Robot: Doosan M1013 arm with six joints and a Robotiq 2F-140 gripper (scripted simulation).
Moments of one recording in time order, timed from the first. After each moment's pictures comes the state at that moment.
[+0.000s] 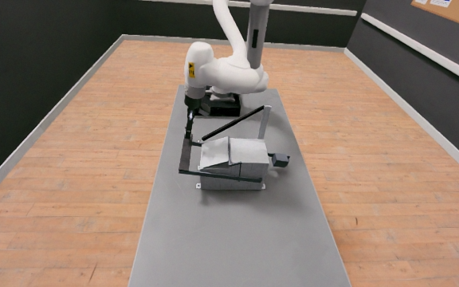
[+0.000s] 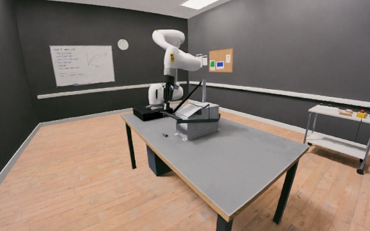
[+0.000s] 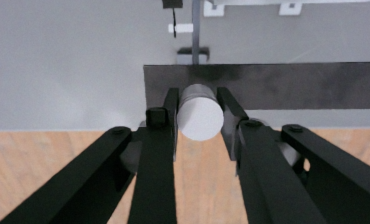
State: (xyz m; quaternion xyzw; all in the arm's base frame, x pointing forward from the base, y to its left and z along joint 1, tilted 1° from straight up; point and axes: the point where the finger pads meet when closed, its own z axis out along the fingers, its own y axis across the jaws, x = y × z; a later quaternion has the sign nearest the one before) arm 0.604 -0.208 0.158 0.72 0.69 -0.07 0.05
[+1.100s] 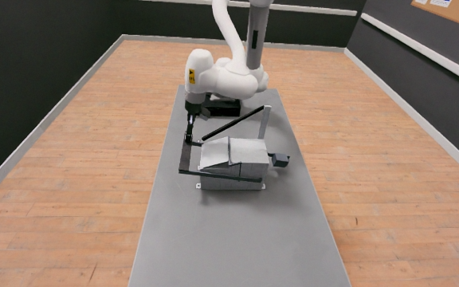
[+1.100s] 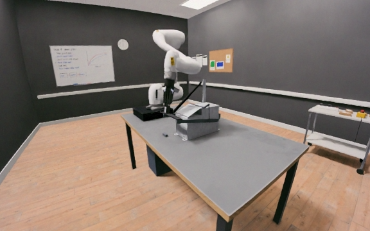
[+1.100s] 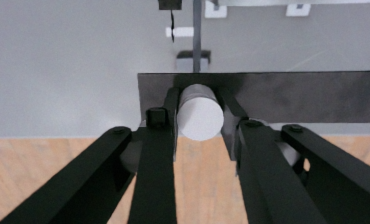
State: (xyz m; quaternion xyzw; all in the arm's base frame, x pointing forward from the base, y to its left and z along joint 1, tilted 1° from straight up) arm 0.604 -0.208 0.133 0.72 0.69 -0.07 0.05
